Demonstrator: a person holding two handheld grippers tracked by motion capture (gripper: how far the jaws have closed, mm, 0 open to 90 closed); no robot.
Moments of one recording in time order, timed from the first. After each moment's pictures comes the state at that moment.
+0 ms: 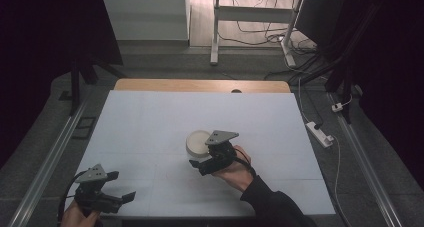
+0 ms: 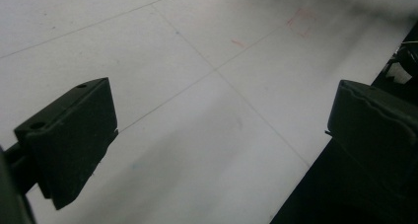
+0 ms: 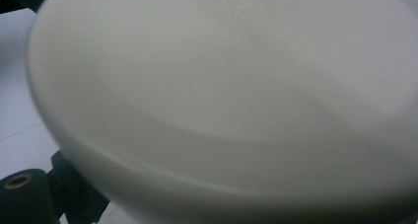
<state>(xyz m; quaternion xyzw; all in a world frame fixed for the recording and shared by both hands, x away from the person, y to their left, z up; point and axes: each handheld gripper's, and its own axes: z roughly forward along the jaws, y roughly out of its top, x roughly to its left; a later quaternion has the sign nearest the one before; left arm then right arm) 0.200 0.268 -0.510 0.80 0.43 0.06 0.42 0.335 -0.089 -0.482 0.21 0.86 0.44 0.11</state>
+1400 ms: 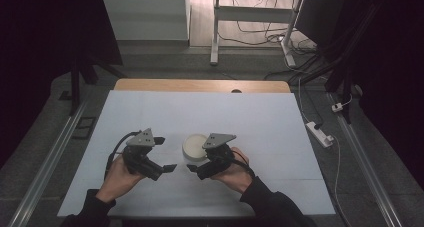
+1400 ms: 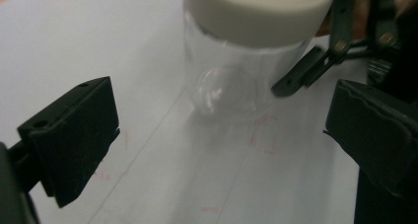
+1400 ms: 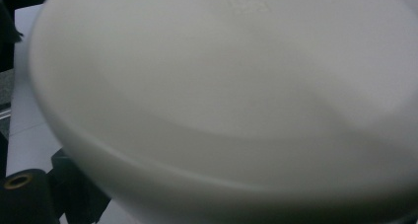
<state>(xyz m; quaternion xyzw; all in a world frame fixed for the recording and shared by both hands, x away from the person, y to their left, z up) 0.294 0.173 -0.449 0.86 0.24 0.08 0.44 0.327 -0.084 -0.482 0.18 0.87 0.45 0.09</state>
